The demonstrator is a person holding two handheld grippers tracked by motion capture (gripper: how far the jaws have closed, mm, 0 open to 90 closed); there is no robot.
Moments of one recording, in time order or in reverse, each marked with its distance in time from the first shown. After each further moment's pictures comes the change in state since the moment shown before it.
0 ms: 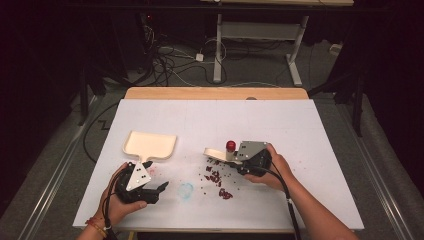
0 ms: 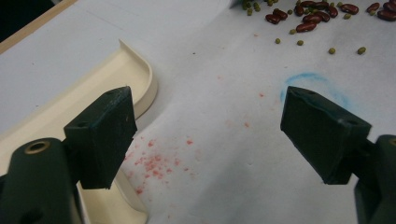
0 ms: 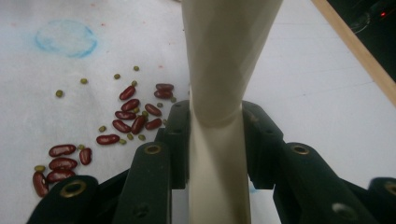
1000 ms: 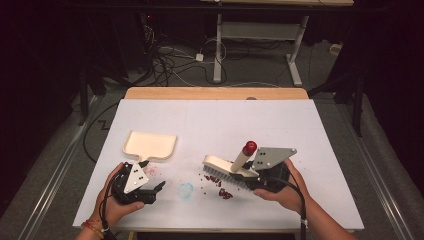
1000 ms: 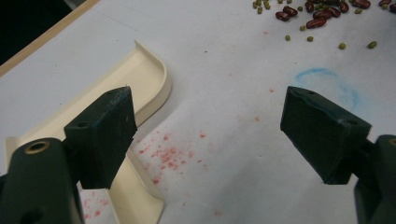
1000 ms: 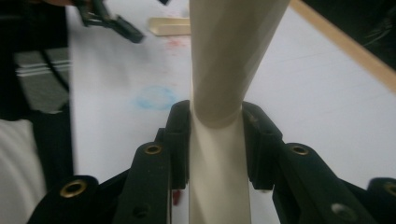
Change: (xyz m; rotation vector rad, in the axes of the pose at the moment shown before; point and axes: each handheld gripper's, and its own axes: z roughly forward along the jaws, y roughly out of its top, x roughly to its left) left arm 0.000 0.000 -0.010 0.002 0.055 0.024; right arm 0.035 0.022 -0.074 -0.134 0.110 0.174
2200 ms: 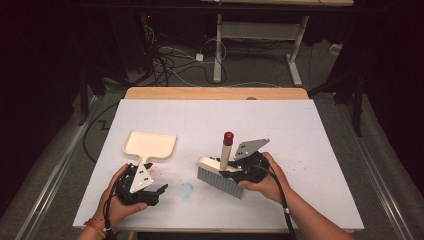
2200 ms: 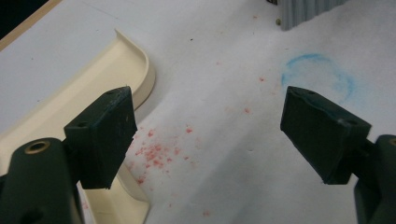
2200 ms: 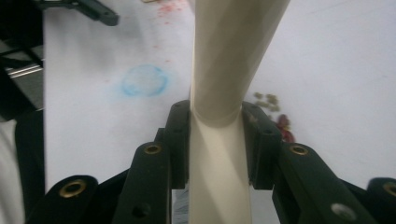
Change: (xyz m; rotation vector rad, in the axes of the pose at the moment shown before) left arm -0.005 0.000 0.010 0.047 -0.037 0.024; right arm -0.029 -0.012 0.060 0.121 0.057 0.104
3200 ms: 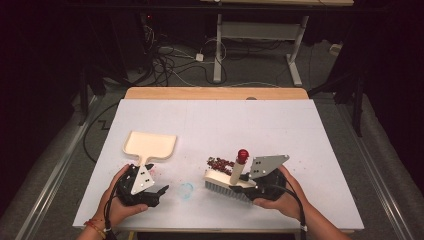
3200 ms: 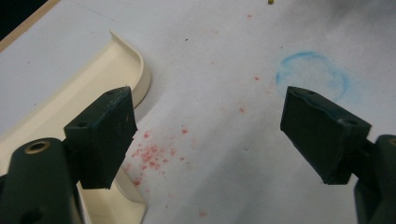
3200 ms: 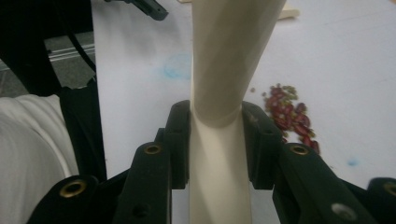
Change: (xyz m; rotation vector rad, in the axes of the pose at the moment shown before) left arm -0.002 0.001 0.000 0.008 -0.005 0.021; right arm 0.036 -0.018 -0.041 -0.041 0.033 -0.076
